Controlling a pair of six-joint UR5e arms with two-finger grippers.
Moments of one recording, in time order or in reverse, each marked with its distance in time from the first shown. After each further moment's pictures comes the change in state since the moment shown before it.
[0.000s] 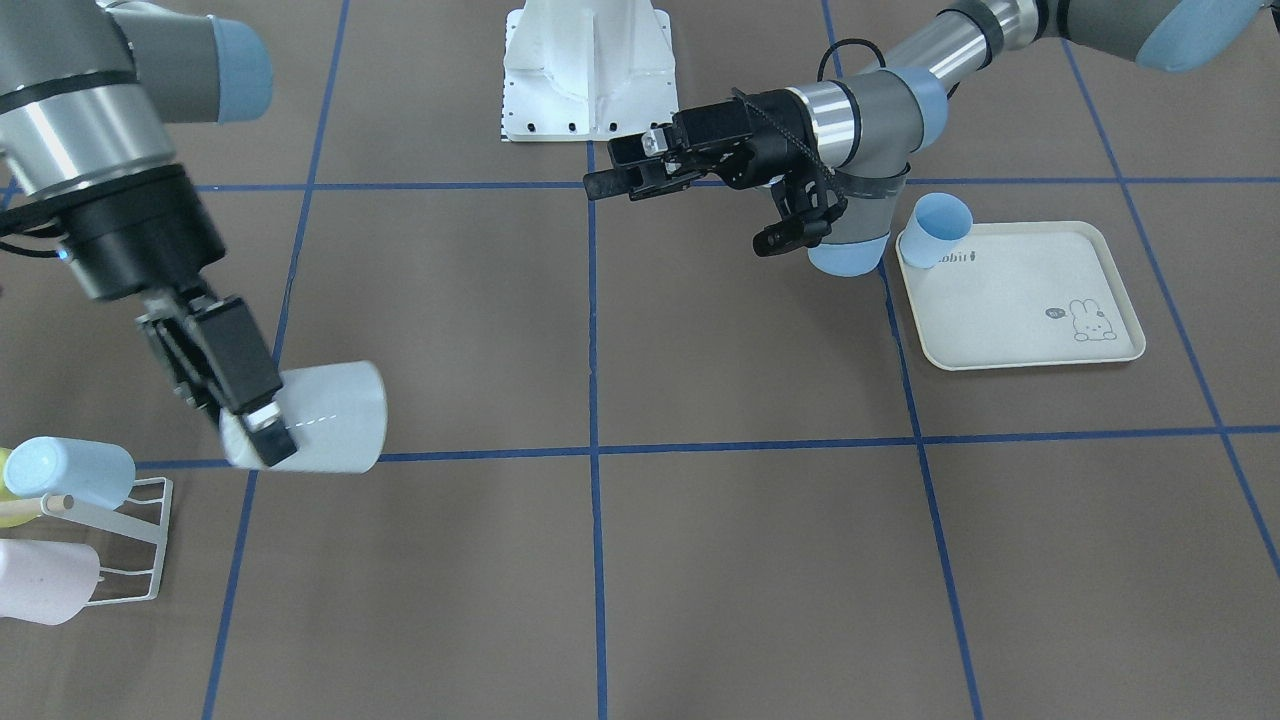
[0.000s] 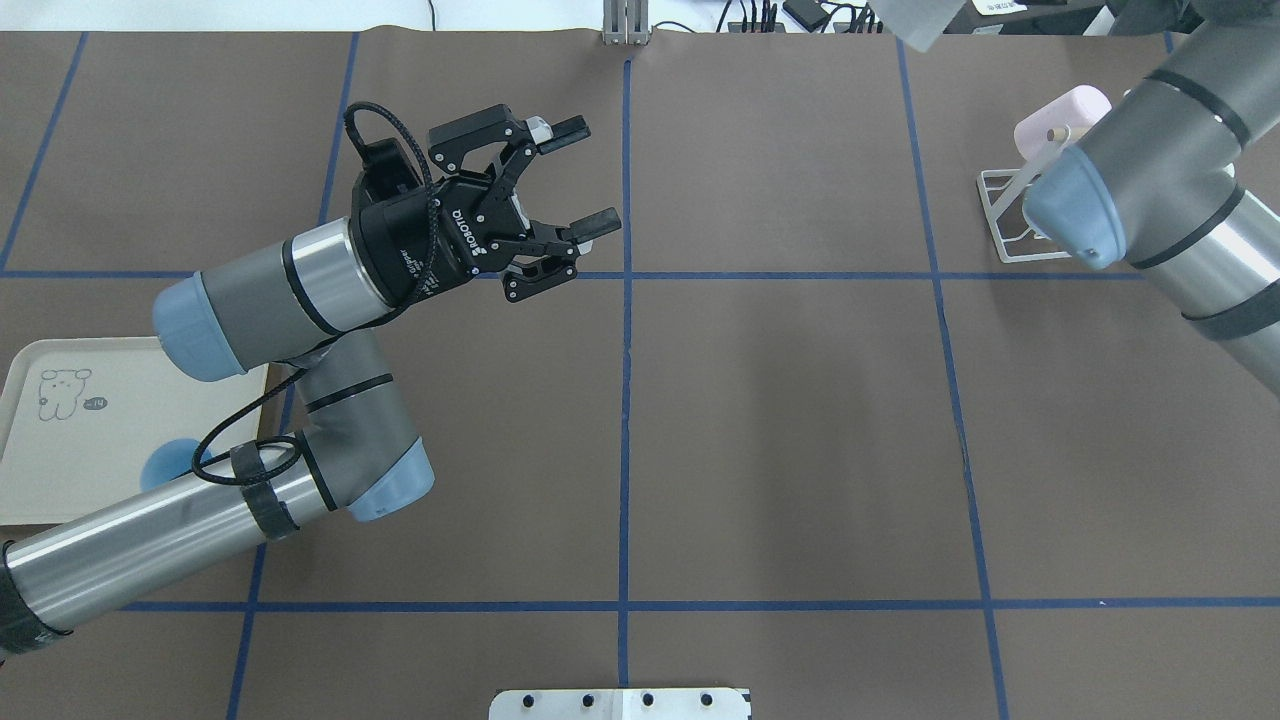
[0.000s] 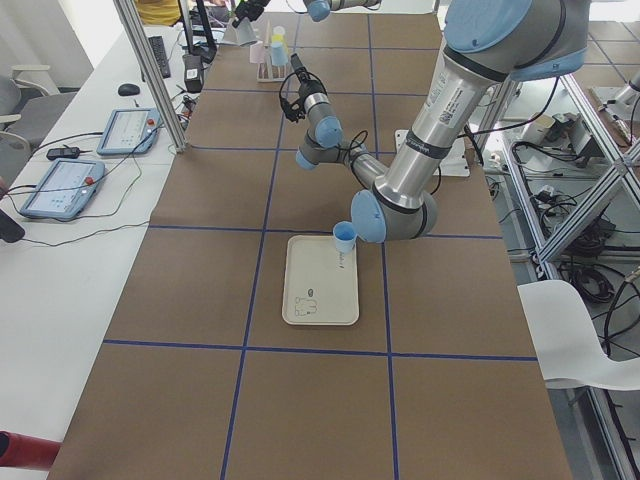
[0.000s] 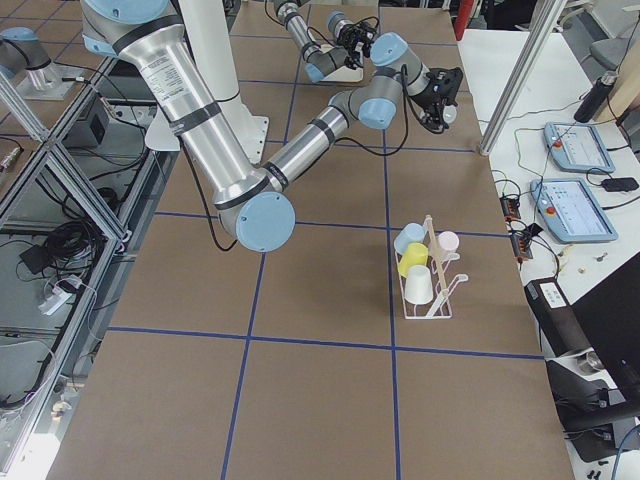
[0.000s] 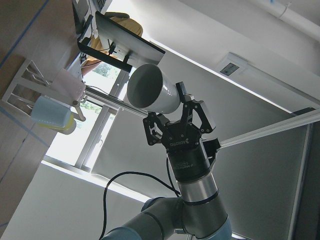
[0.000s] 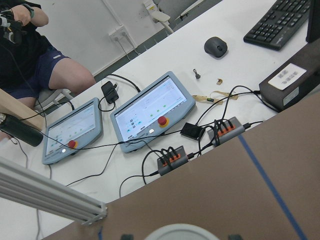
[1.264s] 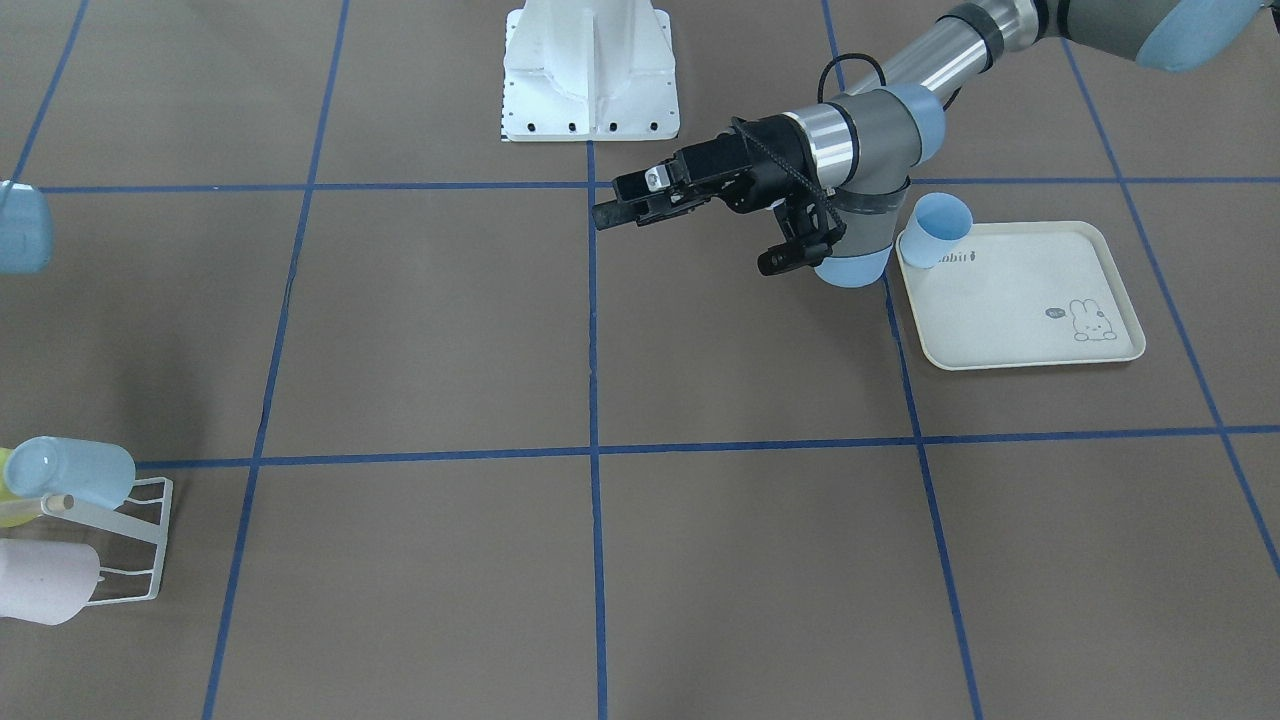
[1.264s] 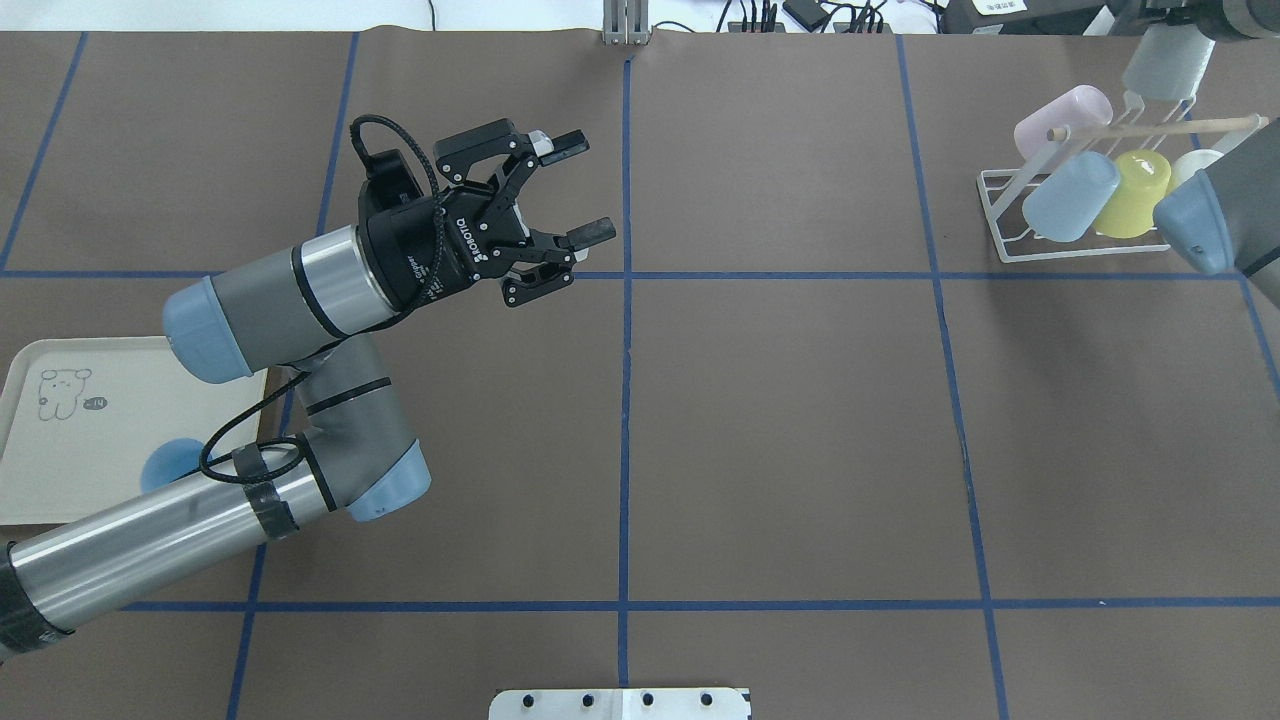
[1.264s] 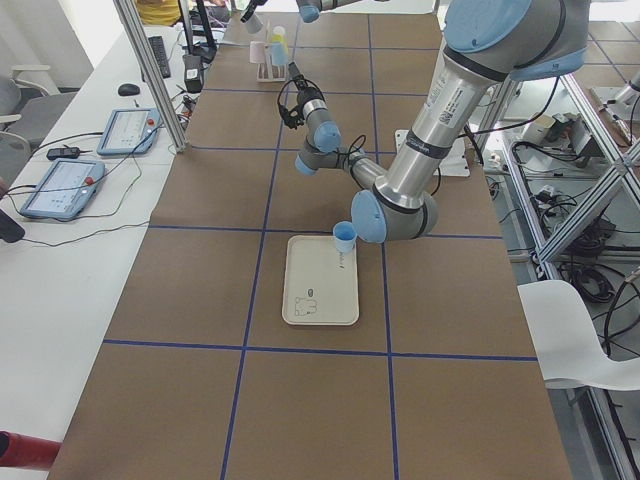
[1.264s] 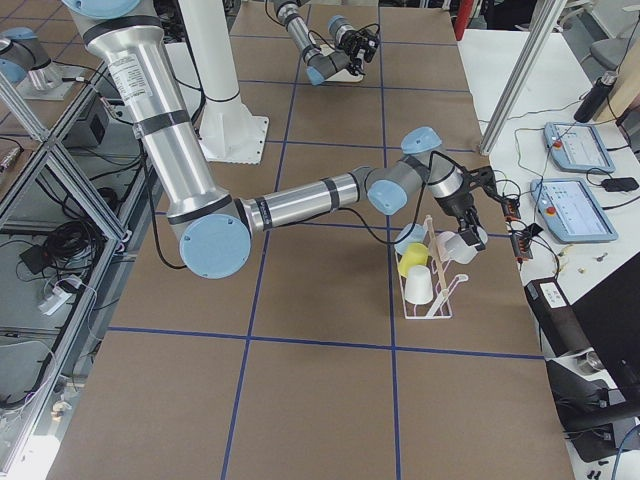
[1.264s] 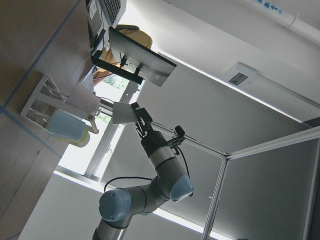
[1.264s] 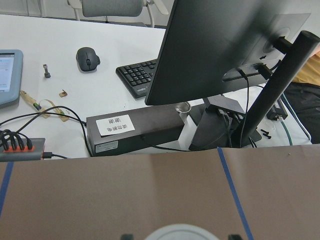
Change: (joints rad) left arm 0.003 0.002 0.037 -0.003 0.001 0.002; right arm 0.100 -0.172 -0.208 0.053 -0.144 -0.548
